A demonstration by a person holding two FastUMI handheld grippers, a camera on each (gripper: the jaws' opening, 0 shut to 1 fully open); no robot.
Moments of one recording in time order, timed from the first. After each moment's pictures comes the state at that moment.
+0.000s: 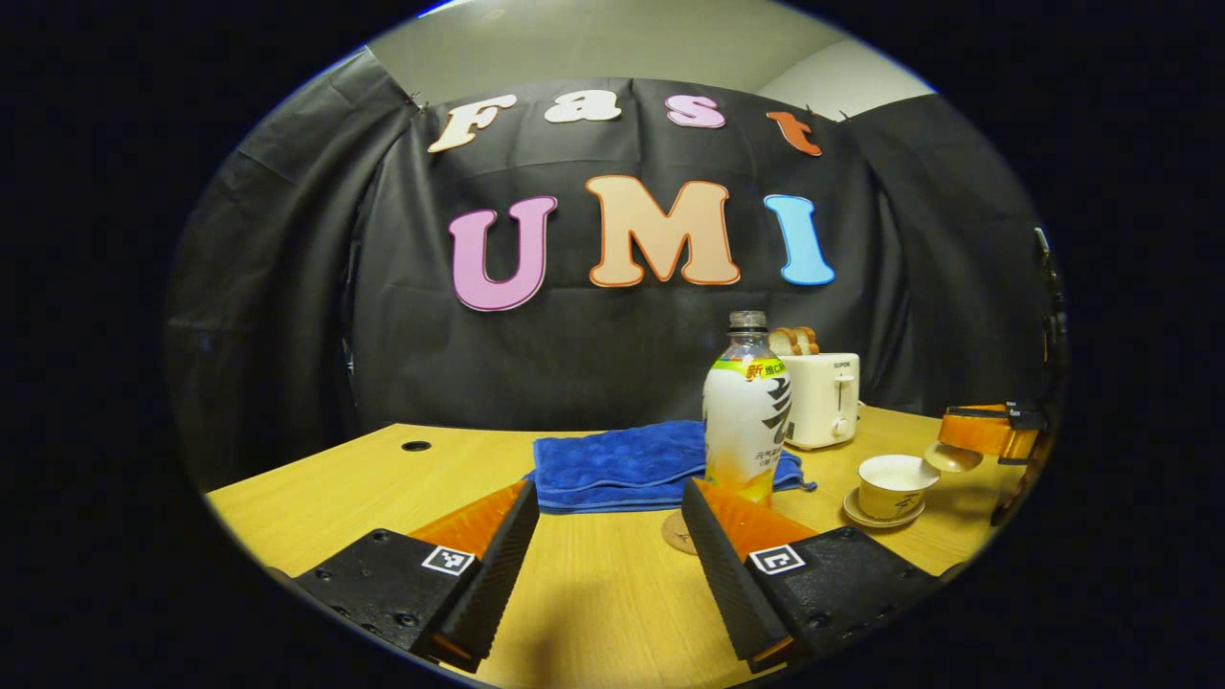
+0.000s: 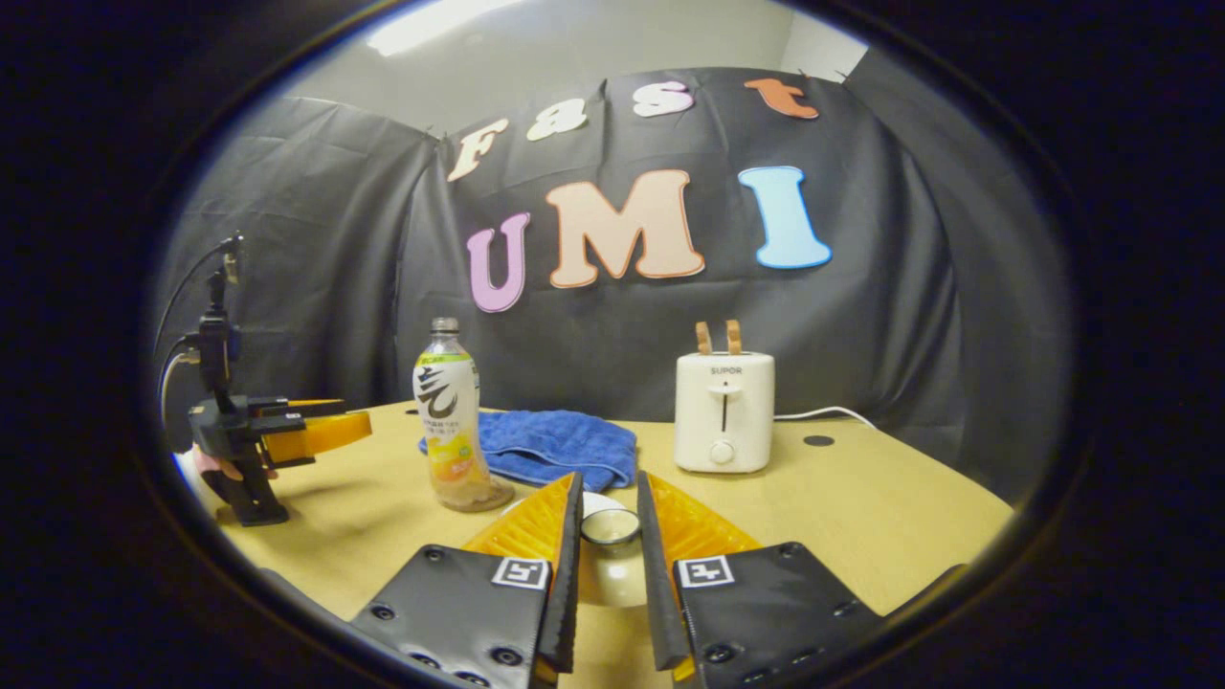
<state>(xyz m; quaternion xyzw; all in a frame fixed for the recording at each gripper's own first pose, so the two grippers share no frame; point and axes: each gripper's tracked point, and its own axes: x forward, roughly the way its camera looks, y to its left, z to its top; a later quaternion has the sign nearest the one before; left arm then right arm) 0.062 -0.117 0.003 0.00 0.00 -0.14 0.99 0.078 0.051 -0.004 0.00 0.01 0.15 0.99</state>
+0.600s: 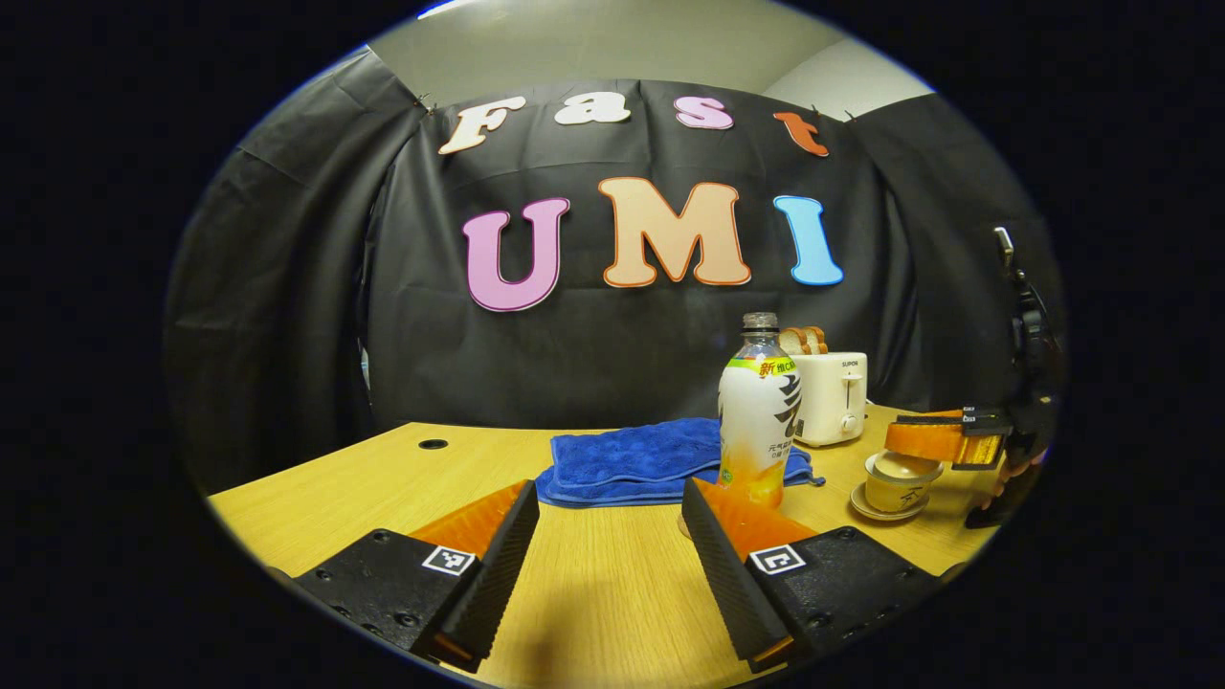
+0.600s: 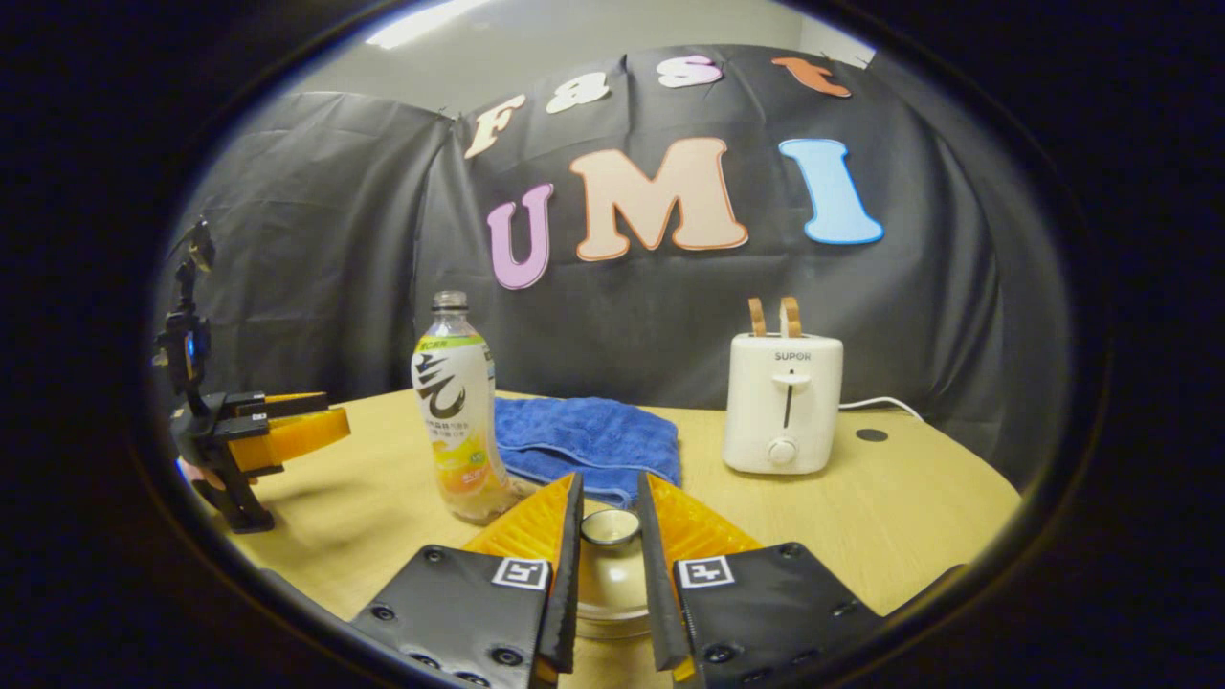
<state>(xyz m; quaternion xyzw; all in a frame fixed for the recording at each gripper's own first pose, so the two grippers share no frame) 0.057 -0.110 0.002 0.00 0.00 -0.14 0.99 0.117 0.094 -0.019 -0.01 0.05 0.18 0.98</state>
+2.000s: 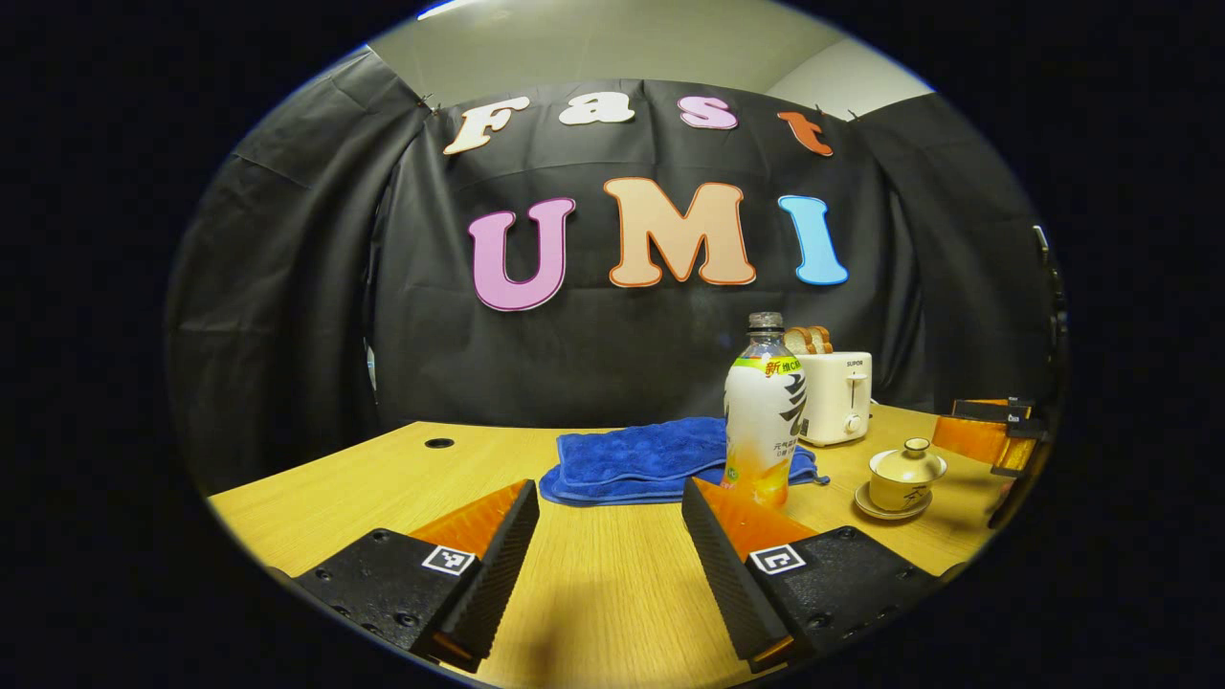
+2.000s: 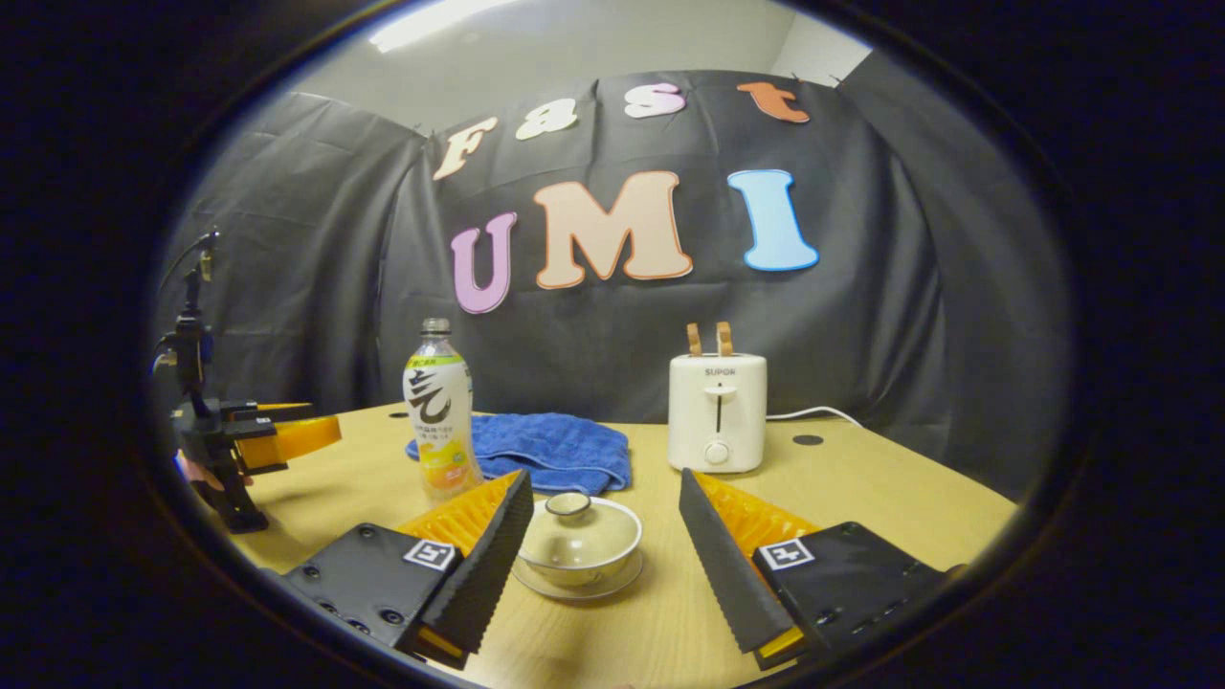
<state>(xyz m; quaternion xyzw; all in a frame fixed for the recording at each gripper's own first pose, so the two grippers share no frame) 0.056 -0.104 0.001 0.00 0.00 -0.13 0.99 0.072 0.048 -0.002 0.00 0.00 0.10 1.00</state>
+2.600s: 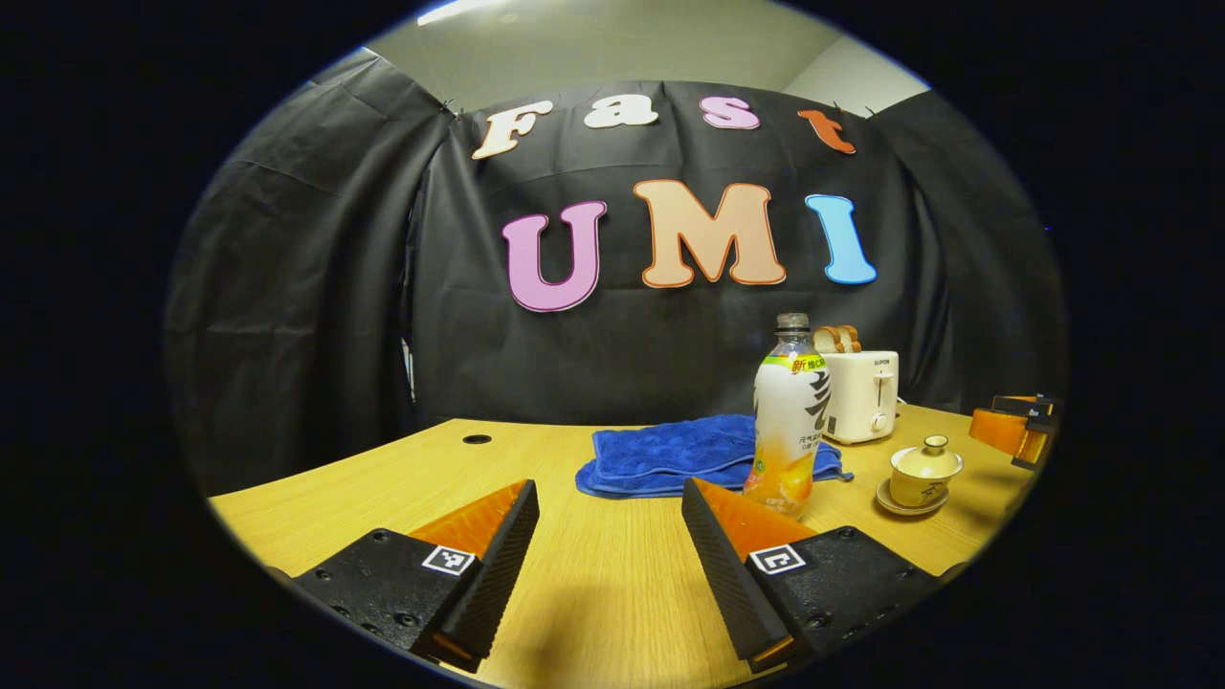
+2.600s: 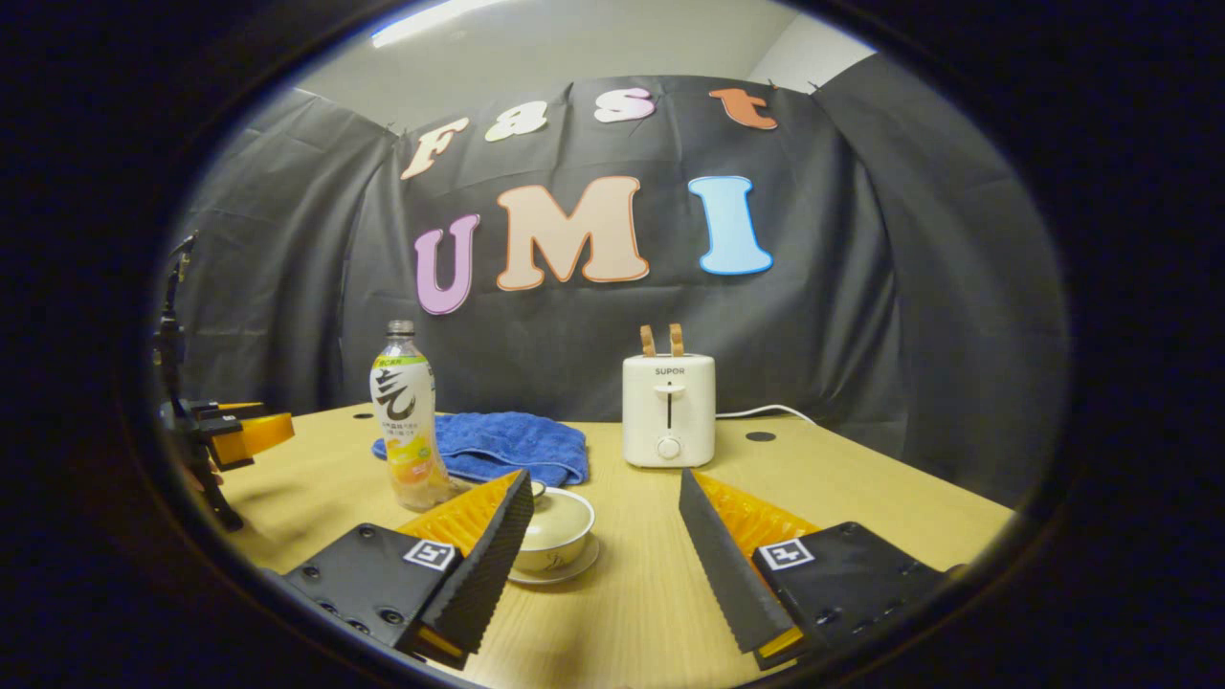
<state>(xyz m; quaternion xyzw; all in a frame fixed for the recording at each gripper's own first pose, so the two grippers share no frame) 0.043 -0.081 0.000 0.00 0.00 -0.08 1.00 0.060 0.020 -0.001 0.00 0.00 0.04 1.00</state>
